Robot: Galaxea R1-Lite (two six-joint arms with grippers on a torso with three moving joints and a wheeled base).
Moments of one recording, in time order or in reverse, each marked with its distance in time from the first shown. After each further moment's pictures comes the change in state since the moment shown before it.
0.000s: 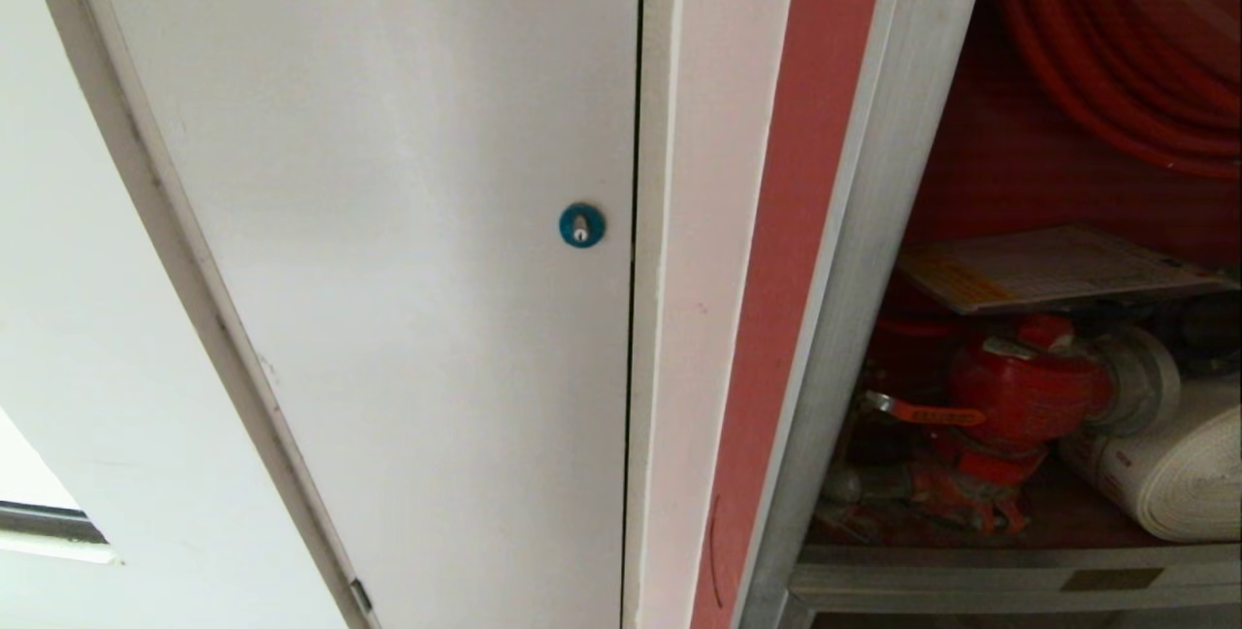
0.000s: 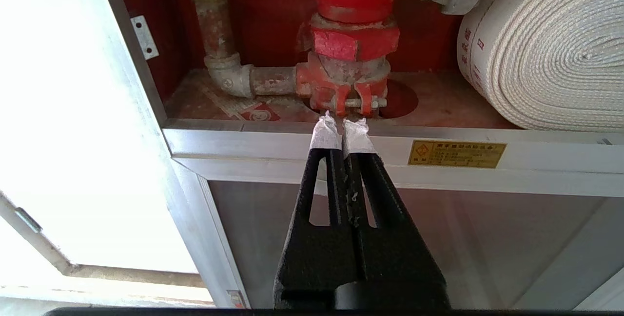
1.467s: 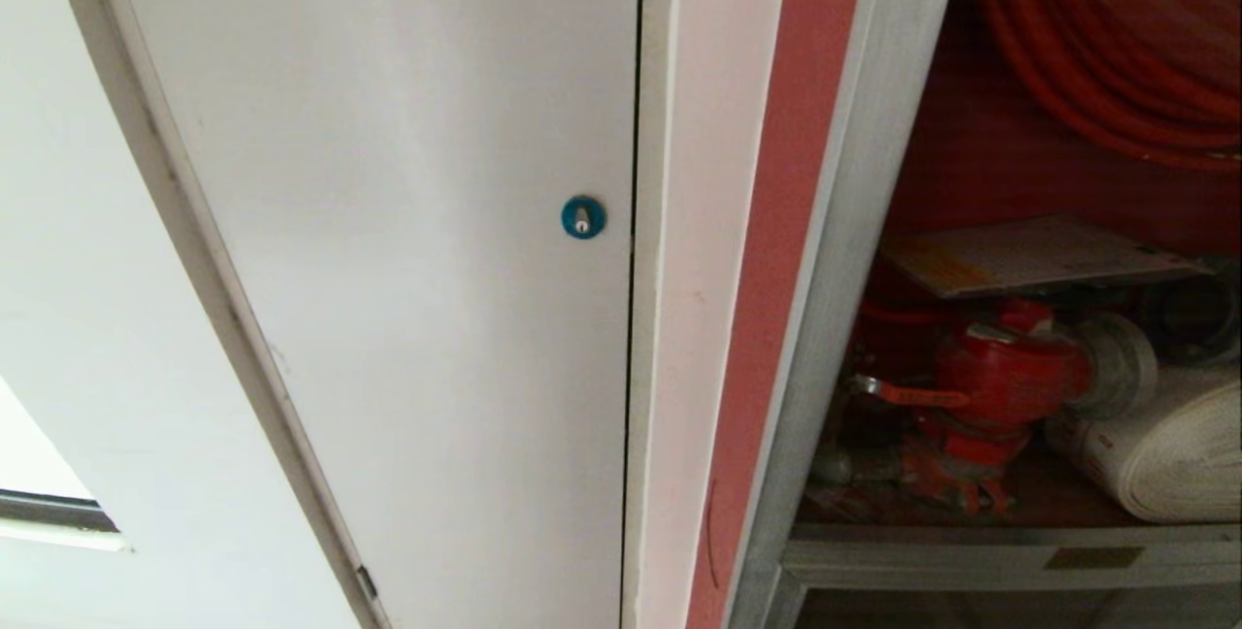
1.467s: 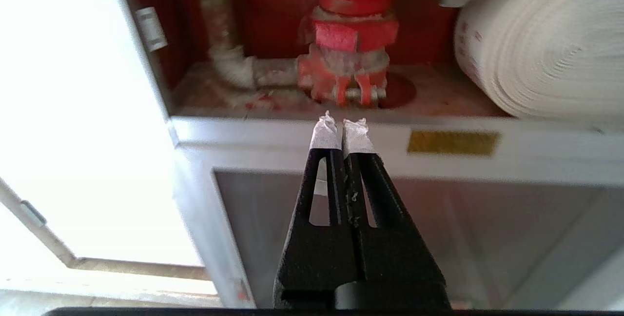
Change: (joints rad) left arm 0.000 0.000 0.000 0.000 0.000 -0.001; right arm 0.000 0.000 0.000 0.000 0.000 0.000
